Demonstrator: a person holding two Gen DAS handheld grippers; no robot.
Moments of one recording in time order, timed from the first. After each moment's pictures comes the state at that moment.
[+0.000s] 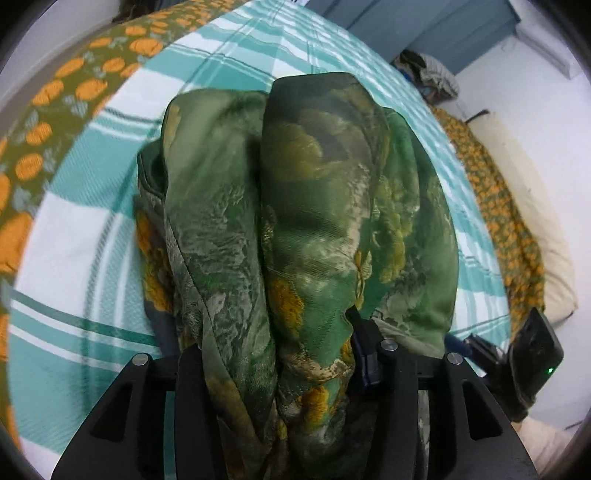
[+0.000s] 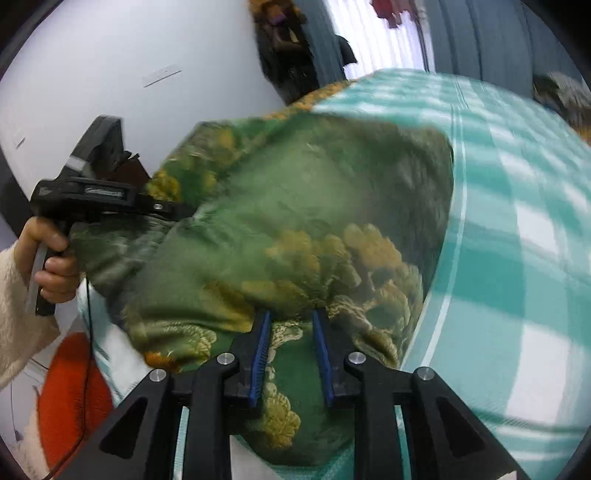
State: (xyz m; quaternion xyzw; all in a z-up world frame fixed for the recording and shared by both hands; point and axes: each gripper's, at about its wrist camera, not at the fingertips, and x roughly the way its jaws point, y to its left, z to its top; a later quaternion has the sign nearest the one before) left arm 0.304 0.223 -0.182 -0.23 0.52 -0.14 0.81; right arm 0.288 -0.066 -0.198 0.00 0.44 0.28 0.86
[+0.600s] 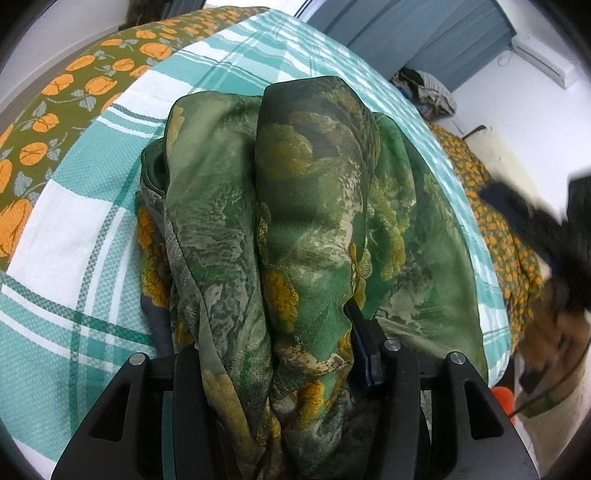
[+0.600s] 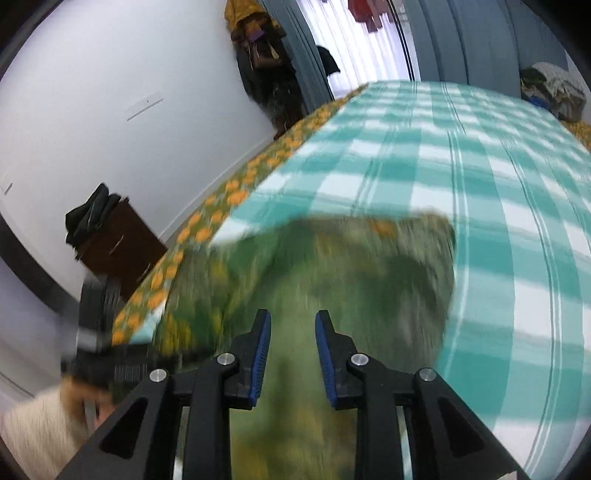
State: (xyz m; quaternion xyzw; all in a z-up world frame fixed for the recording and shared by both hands) left arm 0.287 0.219 -0.190 -0.24 0.49 -0.13 0.83; right arm 0.398 -0.019 -0.102 0.04 0.42 0.25 0.87
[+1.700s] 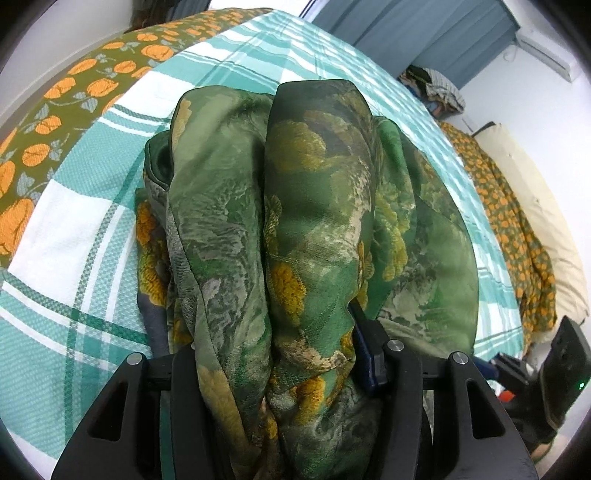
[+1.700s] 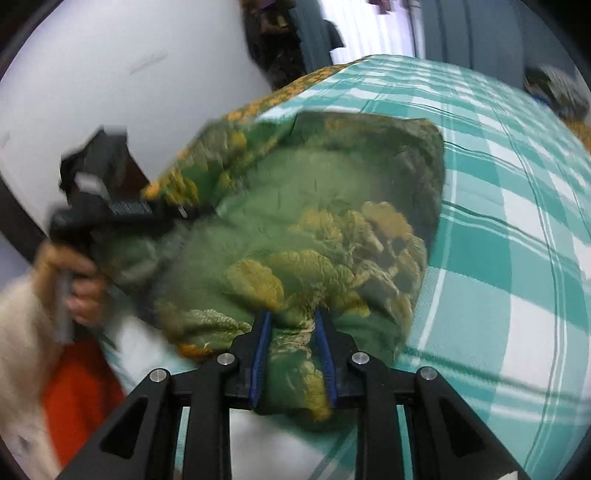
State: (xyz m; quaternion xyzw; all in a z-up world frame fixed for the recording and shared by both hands) left arm 0.275 0.213 -0.193 -0.22 0.49 -0.10 0.83; right arm 0.279 -0.039 -0.184 -0.04 0.47 0.25 0.85
